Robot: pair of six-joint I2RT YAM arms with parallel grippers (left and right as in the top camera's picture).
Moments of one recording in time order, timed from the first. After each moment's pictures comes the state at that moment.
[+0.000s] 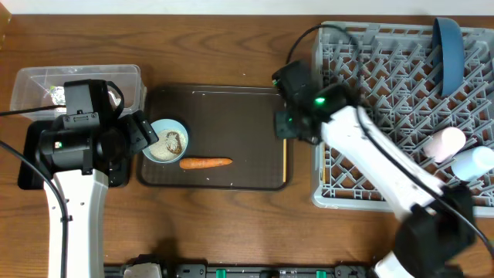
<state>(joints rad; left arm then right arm) 0.13 1.23 1.26 -1.16 -0.01 -0.39 0.59 1.79 1.46 -0.95 0.04 0.51</state>
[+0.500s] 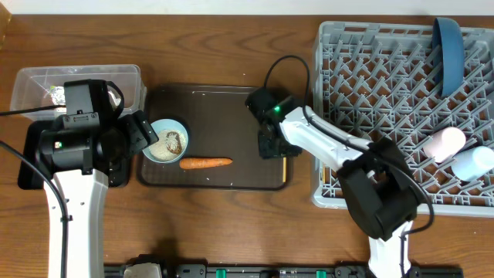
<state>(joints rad) 0.13 1.23 1.26 -1.17 -0.01 -0.39 0.65 2.08 1.45 -0.90 0.04 0.61</state>
